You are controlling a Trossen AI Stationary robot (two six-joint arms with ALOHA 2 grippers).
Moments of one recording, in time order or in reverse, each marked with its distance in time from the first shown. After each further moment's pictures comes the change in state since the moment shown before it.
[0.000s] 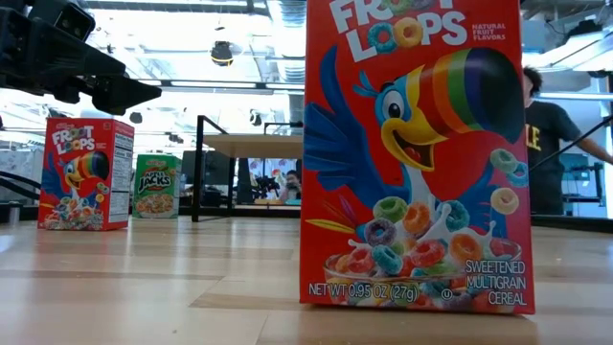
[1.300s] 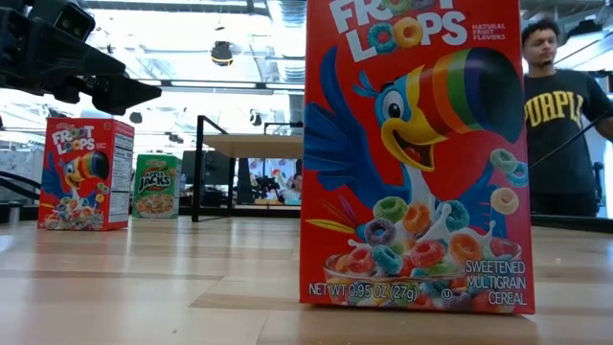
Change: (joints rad) left arm 0.000 0.000 0.000 0.000 0.000 0.000; right arm 0.047 0.084 0.000 0.138 0.049 0.157
